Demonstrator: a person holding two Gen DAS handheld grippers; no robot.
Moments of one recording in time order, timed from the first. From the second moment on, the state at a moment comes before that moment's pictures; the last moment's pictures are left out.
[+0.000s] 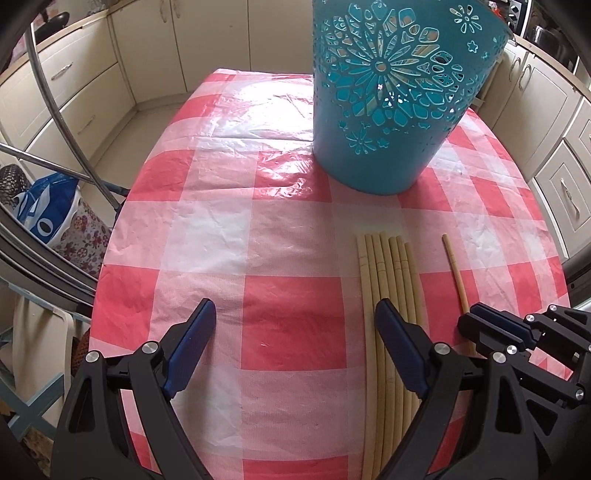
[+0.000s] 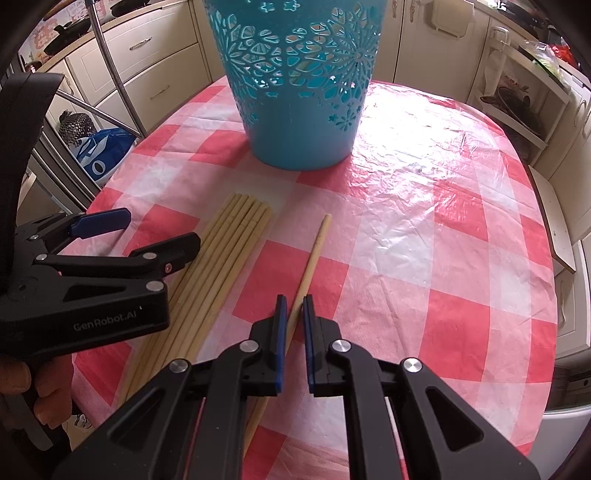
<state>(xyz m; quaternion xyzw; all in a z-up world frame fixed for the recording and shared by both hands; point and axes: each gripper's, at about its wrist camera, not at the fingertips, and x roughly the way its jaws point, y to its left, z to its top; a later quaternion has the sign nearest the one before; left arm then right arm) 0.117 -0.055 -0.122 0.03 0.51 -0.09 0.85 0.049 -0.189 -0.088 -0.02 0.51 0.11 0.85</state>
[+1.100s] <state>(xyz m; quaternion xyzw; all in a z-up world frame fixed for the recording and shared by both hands) 0.111 -0.080 -0.121 0.08 0.48 -0.10 0.87 0.061 -0.181 -0.088 -0.04 0.50 0.09 0.86</state>
